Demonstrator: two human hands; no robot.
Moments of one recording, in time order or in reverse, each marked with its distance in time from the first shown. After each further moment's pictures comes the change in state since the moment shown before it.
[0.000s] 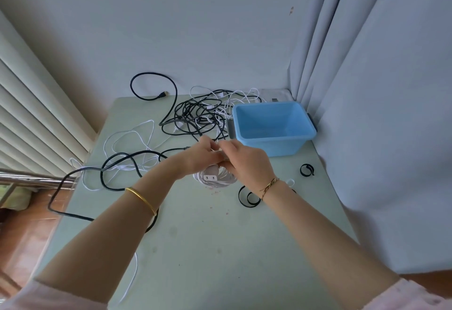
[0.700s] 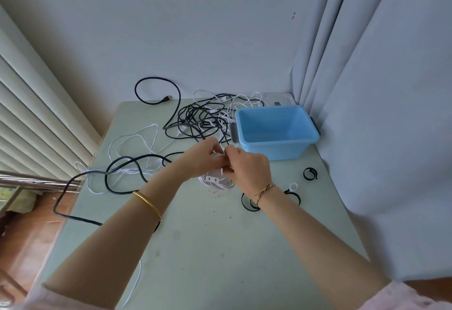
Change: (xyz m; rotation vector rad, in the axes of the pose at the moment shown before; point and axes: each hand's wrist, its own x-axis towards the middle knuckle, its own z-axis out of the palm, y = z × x) left_hand -0.005 0.008 -0.002 0.147 0.082 0.107; right_hand 0.002 -0.008 0.011 -0.175 0.015 0.145
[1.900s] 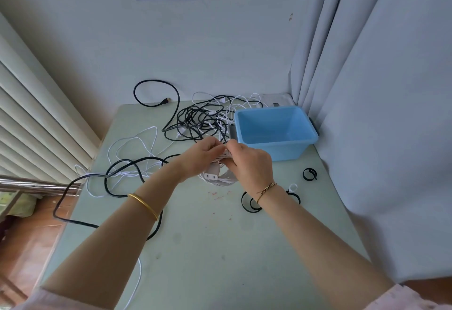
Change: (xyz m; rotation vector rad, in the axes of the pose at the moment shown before) left_hand 0.000 0.001 -0.006 -0.194 -0.006 0.019; right_hand 0.008 0.001 -0.018 0.165 0.046 0.043
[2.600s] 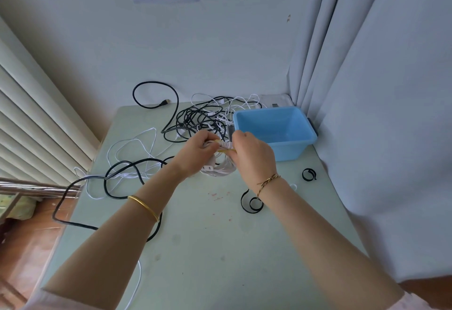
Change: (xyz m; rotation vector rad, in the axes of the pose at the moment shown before) left_hand 0.006 -0.001 0.001 -0.032 0.212 0.095; right_hand 0.021 -0.005 -0.029 -0.072 -0.304 0.183
